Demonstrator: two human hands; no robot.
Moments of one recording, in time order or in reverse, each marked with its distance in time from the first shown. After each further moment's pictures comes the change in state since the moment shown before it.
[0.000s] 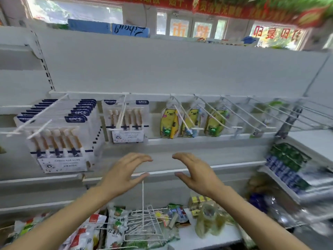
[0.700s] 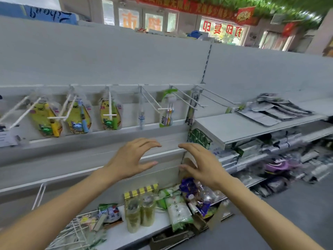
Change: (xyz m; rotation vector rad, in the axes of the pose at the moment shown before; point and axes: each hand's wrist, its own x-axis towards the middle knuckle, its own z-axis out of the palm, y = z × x) left_hand 0.230 0.331 0.199 -0.041 -0.016 0.321; right_hand -0.251 0.298 -0.194 -0.092 0.087 0.200
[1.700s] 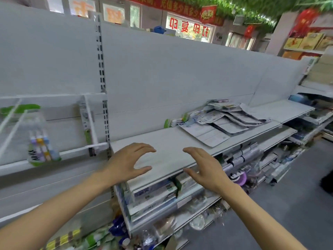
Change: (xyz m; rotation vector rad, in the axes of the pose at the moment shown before) left_hand 0.389 0.072 0.293 -0.104 -0.108 0.032; right_hand 0.001 0.478 -0.088 -0.131 0.006 0.194
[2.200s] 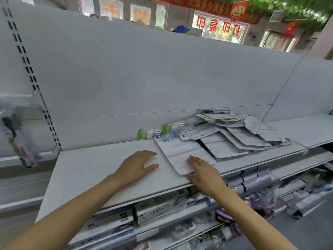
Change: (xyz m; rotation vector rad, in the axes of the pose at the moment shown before) left_hand 0.206 0.049 0.151 -0.083 -0.127 -0.503; right_hand 0.078 0.263 0.024 -0.097 -0.227 -0.016
